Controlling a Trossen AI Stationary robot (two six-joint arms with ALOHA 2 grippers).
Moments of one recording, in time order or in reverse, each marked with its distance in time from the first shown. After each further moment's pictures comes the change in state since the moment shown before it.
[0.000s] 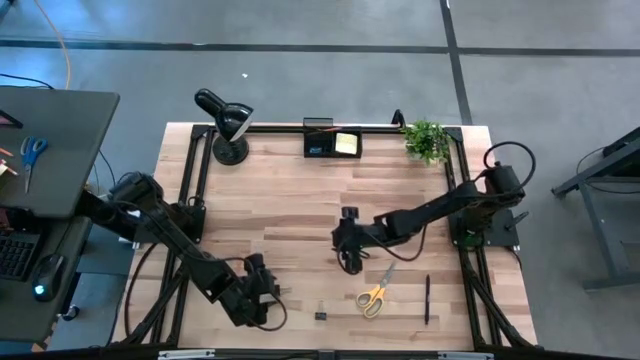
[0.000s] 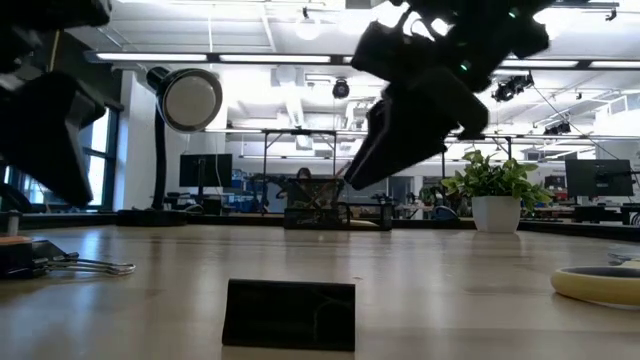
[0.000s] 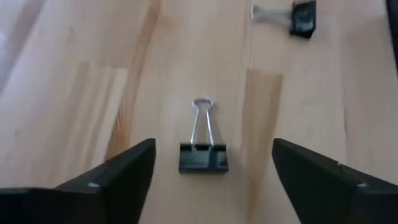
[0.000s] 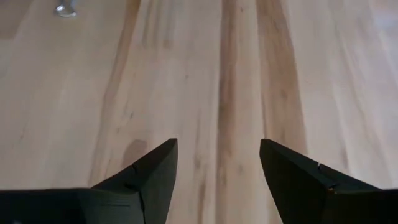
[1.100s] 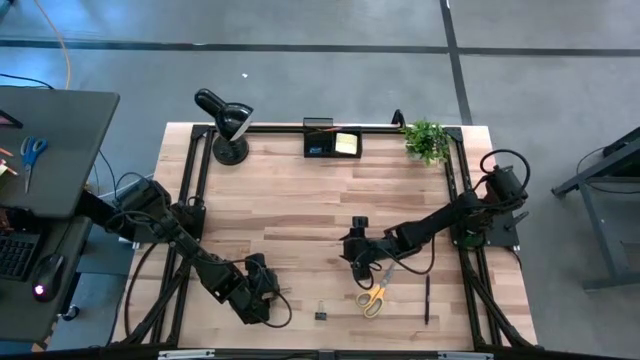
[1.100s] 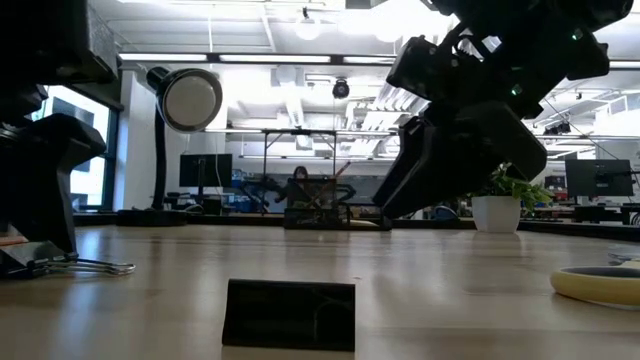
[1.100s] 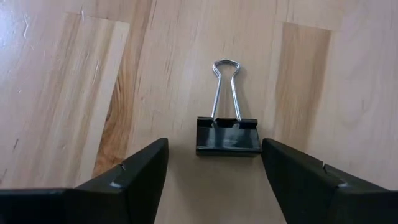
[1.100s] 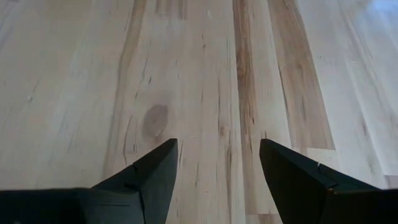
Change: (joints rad) left arm 0.033 0.078 0.000 -0.025 0.078 -0.019; right arm 0.097 0.000 -0.152 0.162 0.122 0.068
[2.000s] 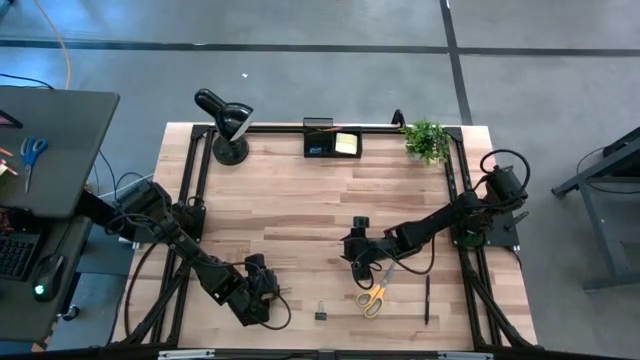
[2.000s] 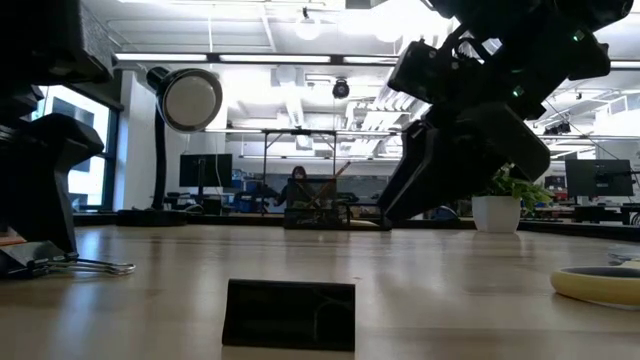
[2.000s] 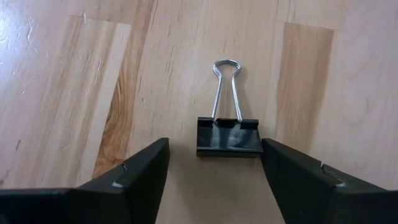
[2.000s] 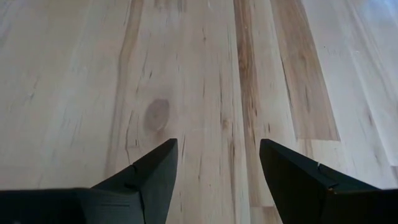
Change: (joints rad) left arm -0.001 0.035 0.002 0.003 -0.021 -0.011; right arm 0.000 0.000 0.000 -0.021 -0.008 0.033
